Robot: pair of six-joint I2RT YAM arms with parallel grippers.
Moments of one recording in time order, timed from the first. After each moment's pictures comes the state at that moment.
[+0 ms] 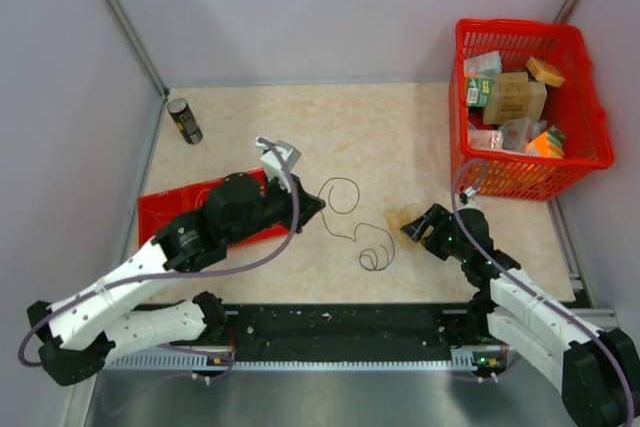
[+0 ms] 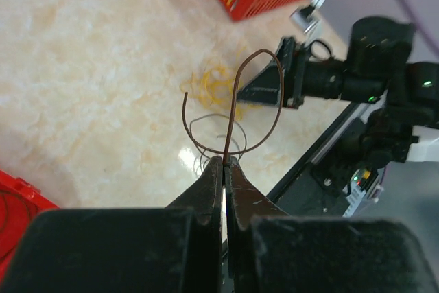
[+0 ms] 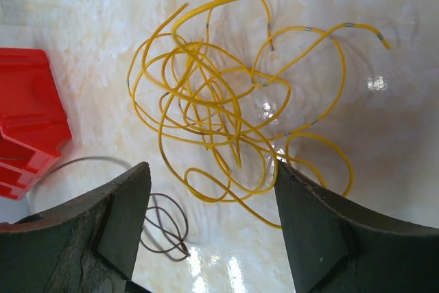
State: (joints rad) left arm -0.96 0.85 1.04 -0.43 -0.07 -0.43; right arm 0.36 0.79 0.19 -0.02 -0.11 0.90
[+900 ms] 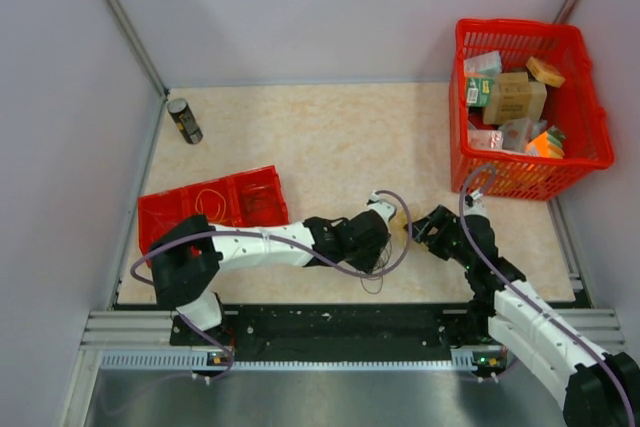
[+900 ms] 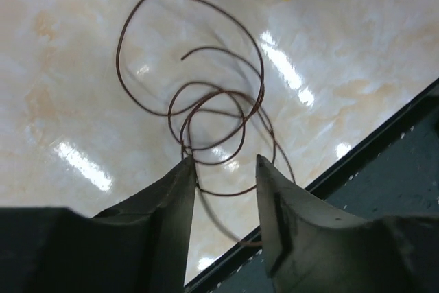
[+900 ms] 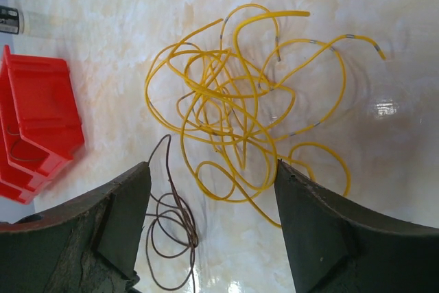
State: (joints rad) left arm -1.20 1.64 1.04 -0.32 -0.14 -0.54; right arm 0.36 0.66 0.14 -0.02 -0.08 0.89
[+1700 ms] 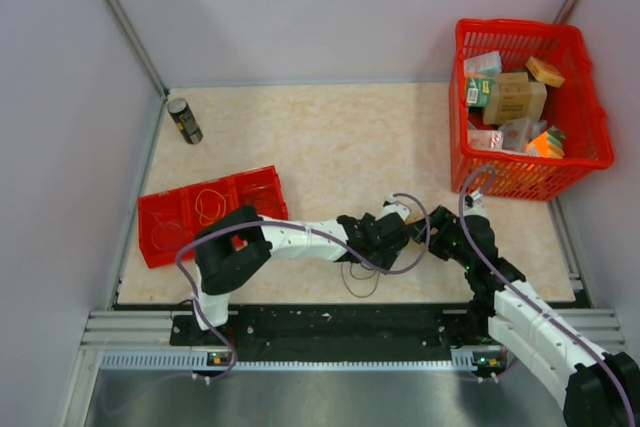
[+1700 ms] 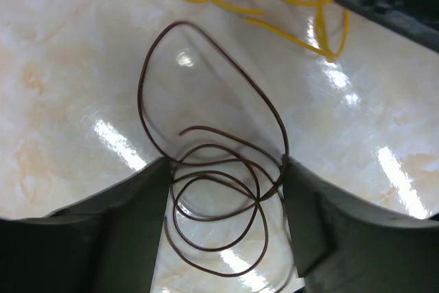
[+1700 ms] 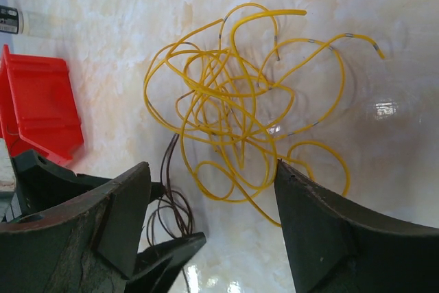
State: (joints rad) left arm -1.20 1.91 1.23 -0.36 -0.24 -0.53; right arm 0.36 0.65 0.14 -0.01 -0.08 0.89
